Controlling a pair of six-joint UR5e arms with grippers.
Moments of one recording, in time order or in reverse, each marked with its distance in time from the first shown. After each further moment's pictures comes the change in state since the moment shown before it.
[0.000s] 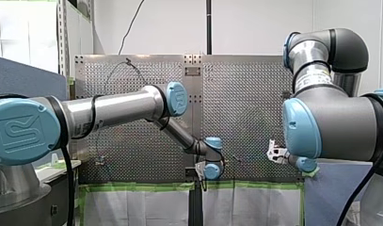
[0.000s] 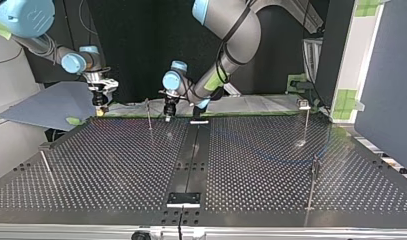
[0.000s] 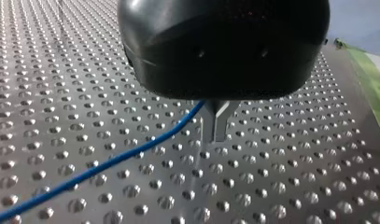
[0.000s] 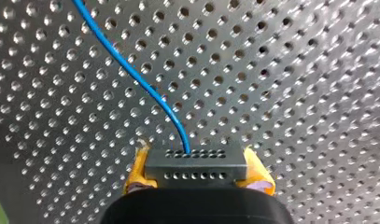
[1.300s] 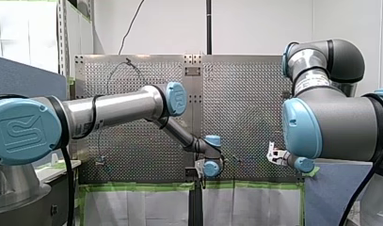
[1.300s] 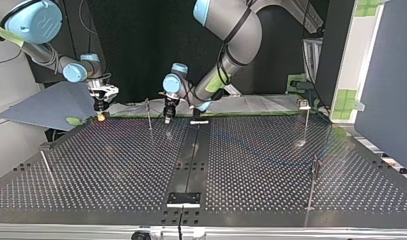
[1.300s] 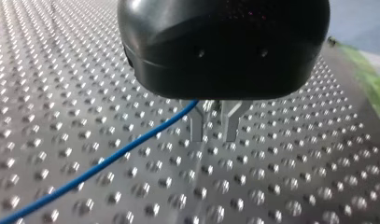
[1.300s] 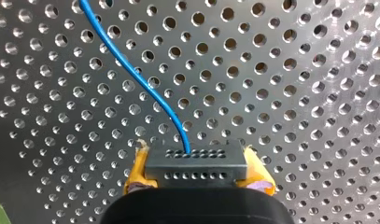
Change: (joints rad) left arm 0.008 0.001 0.022 -0.033 0.035 0.036; right arm 0.006 0.074 -0.148 0.110 0.004 -0.009
